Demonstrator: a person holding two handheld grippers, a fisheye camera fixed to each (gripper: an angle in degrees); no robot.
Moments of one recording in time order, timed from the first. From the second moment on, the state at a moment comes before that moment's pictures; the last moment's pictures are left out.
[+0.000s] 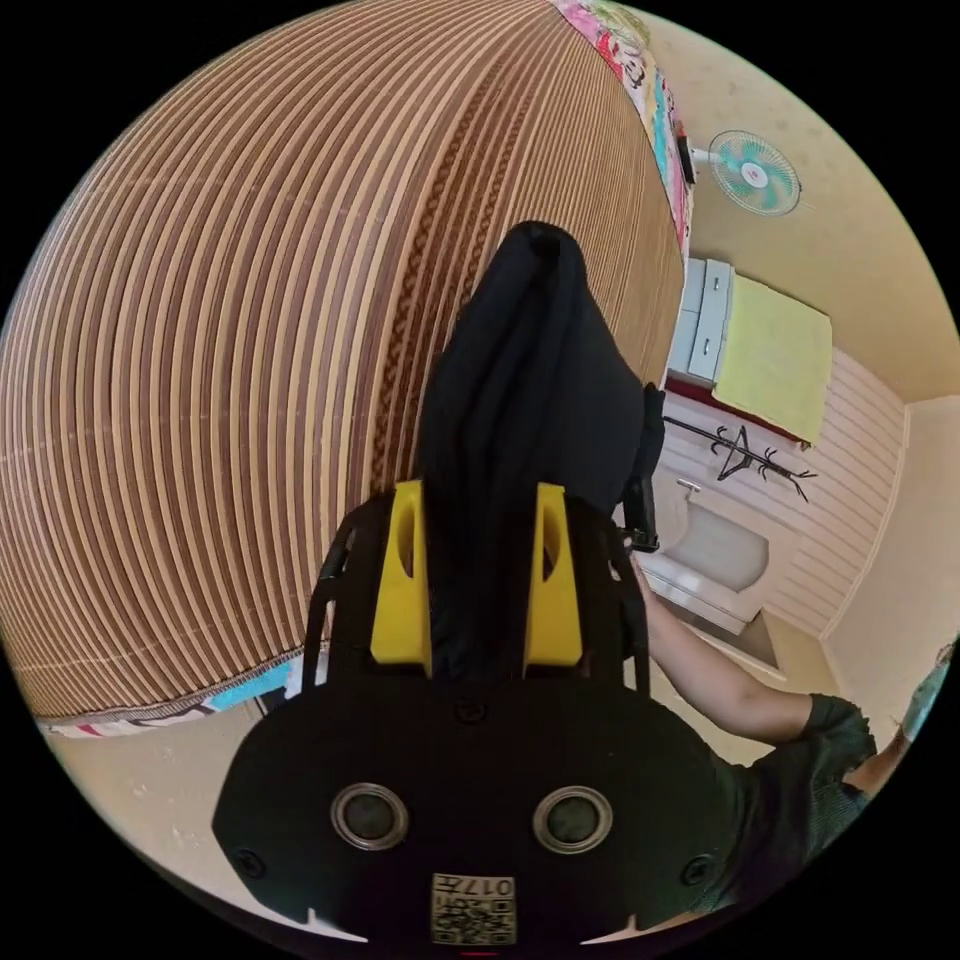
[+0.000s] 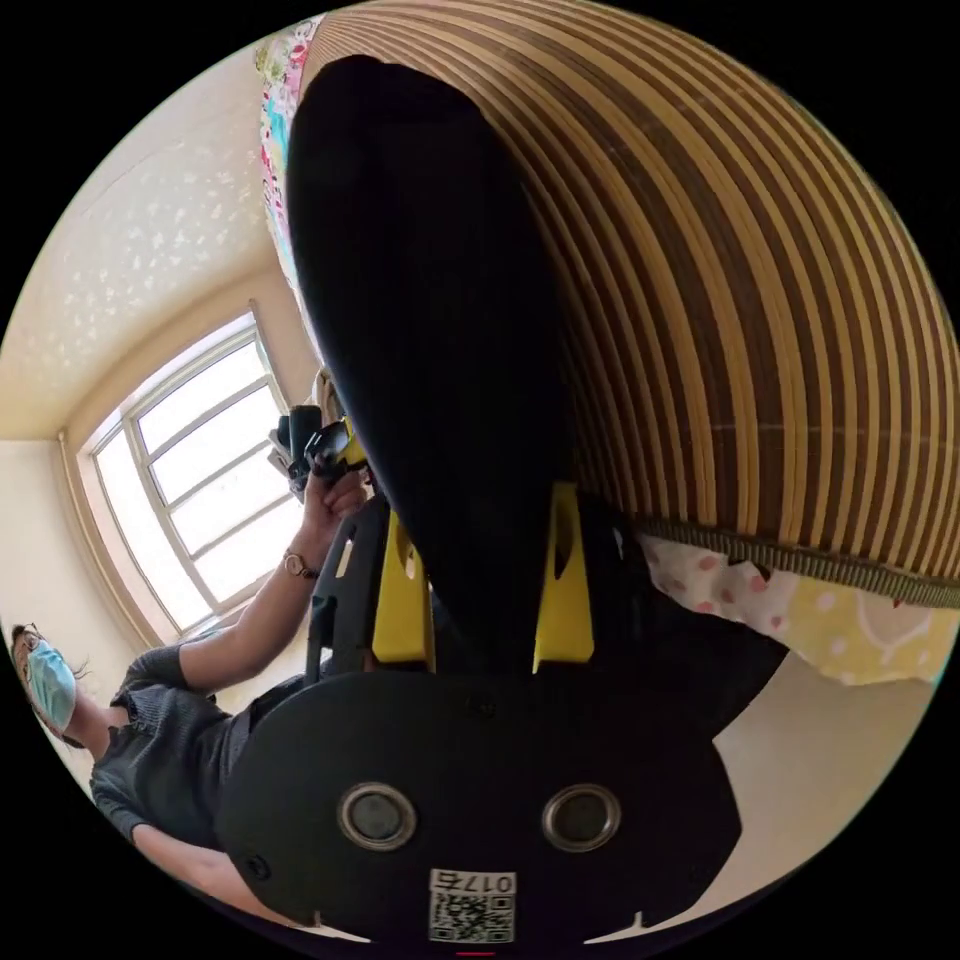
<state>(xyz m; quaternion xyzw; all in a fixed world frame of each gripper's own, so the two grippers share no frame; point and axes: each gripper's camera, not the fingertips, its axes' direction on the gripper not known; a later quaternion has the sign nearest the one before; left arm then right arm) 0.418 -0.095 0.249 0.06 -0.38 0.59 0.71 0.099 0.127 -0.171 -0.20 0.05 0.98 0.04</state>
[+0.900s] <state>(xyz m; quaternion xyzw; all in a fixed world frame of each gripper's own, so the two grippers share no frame) 0.358 -0.076 0.687 -0.09 -0.37 0.73 0.56 0.314 -0.124 -0.668 -0.30 0.19 0.90 0.26</state>
